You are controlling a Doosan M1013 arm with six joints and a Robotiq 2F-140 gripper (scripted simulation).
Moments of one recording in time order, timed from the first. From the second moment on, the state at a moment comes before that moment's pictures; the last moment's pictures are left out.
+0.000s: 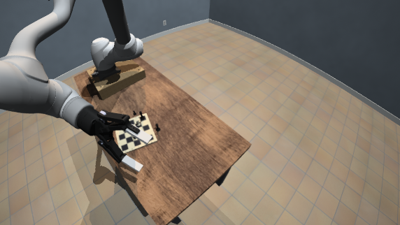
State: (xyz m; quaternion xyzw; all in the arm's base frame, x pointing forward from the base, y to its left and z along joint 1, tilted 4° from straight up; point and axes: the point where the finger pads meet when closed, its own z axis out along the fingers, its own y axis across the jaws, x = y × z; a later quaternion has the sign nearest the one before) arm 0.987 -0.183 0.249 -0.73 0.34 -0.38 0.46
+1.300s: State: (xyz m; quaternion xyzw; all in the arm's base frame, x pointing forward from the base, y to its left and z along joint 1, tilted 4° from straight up) arm 0.838 -0.263 0.097 -0.82 -0.17 -0.44 0.31
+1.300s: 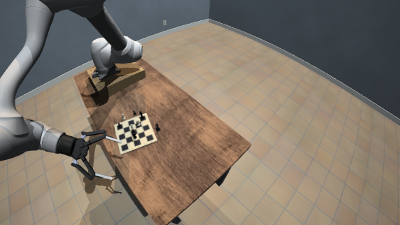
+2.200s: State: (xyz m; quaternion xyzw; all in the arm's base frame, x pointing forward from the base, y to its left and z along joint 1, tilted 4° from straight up) arm 0.629 -0.326 0.001 -0.62 -0.56 -0.48 0.27
